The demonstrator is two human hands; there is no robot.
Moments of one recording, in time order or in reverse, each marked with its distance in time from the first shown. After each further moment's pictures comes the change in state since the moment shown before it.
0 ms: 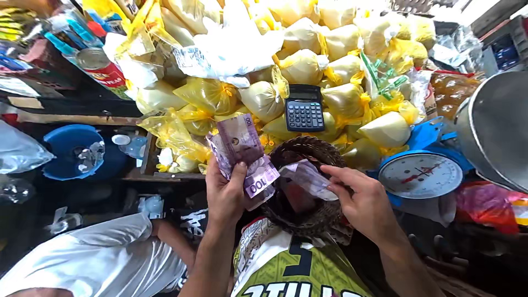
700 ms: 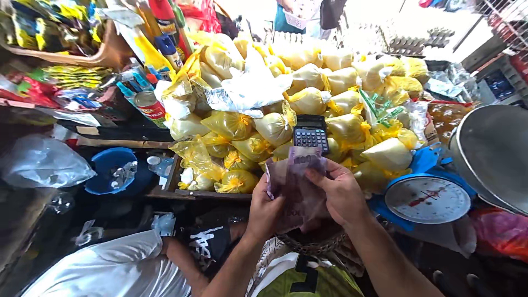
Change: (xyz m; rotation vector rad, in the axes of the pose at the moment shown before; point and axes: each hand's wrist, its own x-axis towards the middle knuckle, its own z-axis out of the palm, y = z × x) left_hand -0.009 -0.001 0.040 -0.115 -0.191 -0.064; right_hand 0.065 -0.047 0.025 1.077 0.021 0.240
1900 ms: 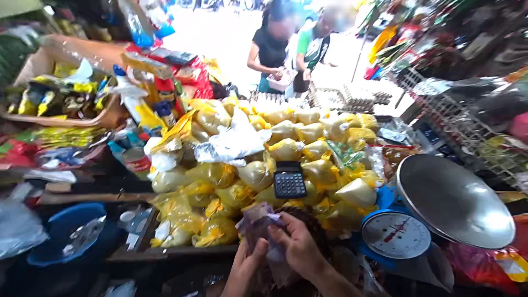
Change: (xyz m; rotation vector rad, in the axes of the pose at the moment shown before) left_hand -0.013 0.000 0.001 -0.028 -0.080 -0.046; right_hand -0.003 0.009 0.017 -0.149 -0.221 -0.133
